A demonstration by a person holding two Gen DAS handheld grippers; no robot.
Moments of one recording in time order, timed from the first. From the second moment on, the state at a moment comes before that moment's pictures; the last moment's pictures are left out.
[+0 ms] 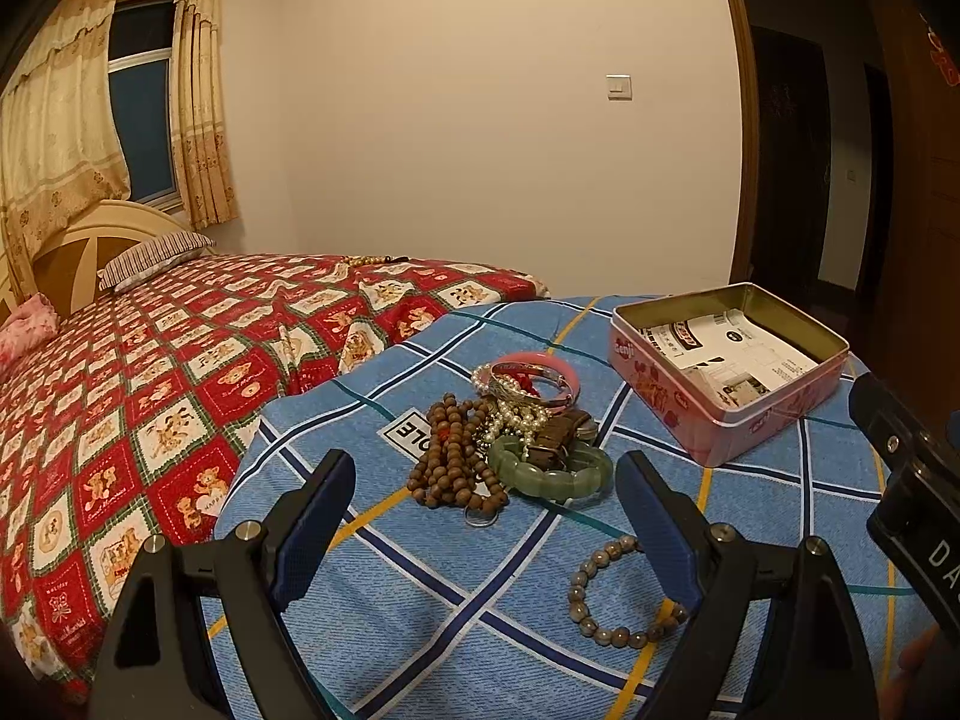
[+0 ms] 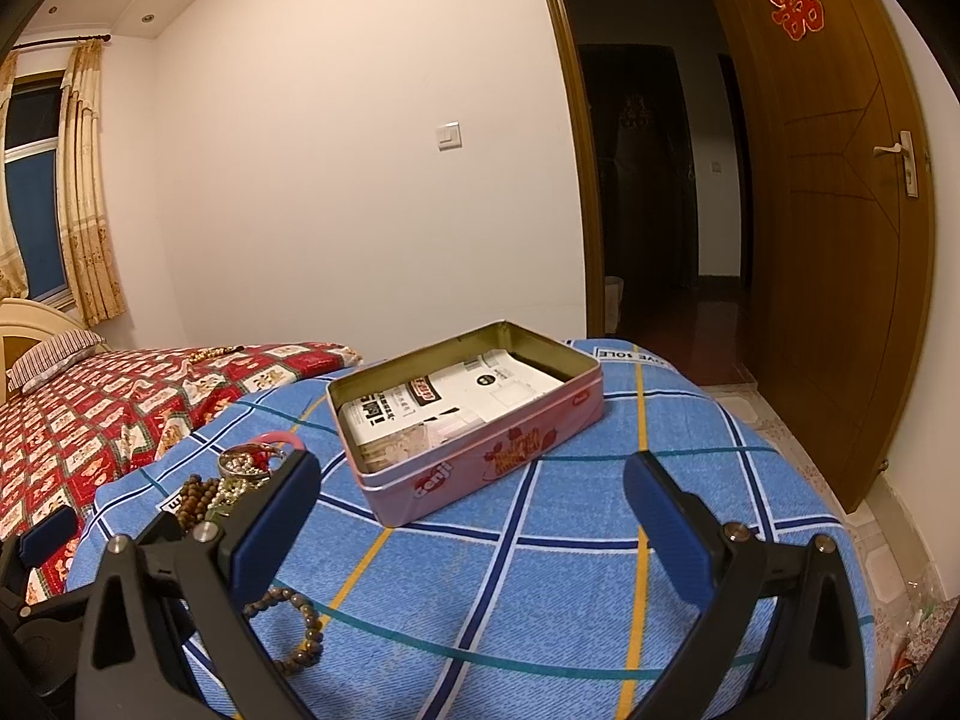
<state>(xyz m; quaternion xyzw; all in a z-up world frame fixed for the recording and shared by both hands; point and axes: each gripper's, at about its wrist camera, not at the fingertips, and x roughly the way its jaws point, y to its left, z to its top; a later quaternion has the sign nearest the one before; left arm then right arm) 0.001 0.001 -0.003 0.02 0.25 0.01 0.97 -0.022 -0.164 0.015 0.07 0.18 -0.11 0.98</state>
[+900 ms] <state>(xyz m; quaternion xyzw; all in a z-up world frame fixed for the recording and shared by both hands) 0.004 0.001 -0.007 0.01 0.26 -0.02 0.96 -0.016 -0.170 0.007 0.08 0.21 -0.12 0.97</state>
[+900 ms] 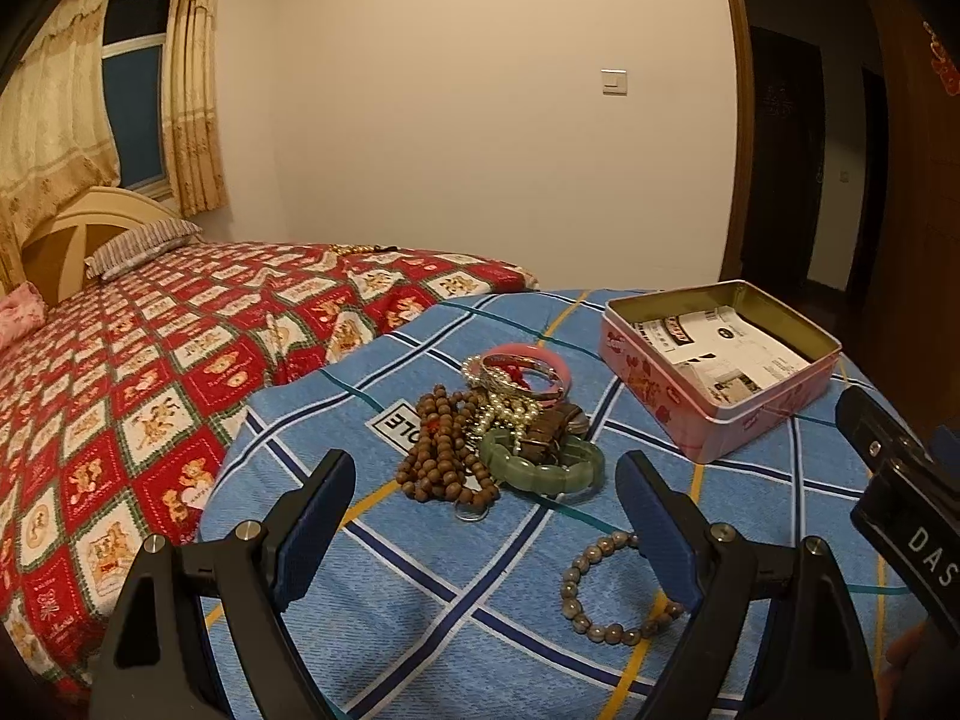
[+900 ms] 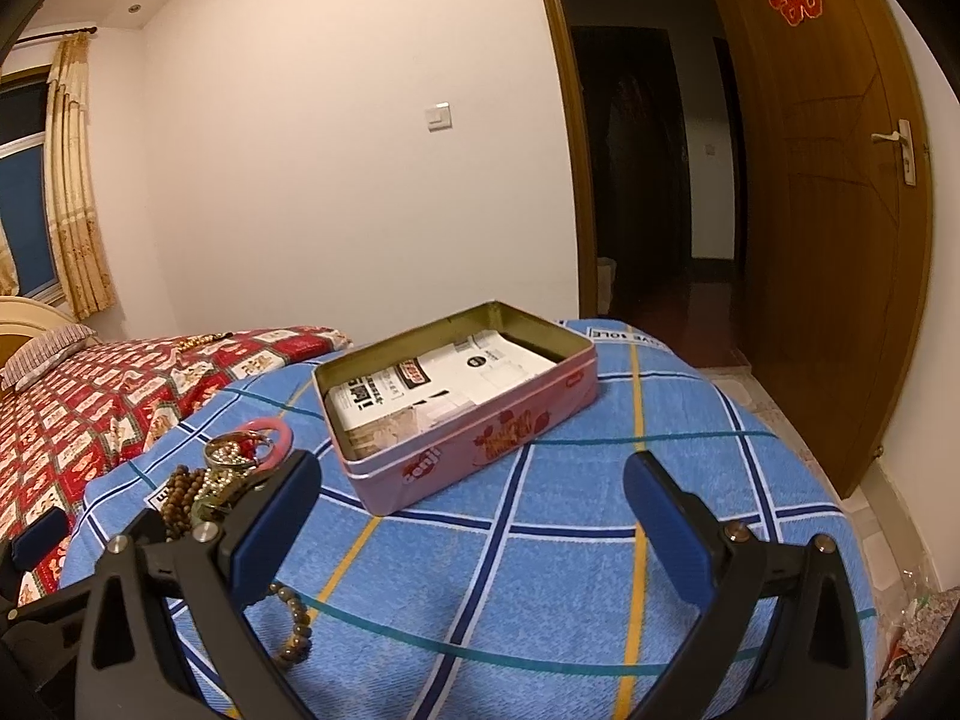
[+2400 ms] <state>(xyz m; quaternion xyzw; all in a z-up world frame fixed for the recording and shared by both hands) 0.026 0.073 -0.015 0.04 0.32 0.01 0.95 0.033 -0.091 -0.026 -0.02 0.41 0.06 0.91</state>
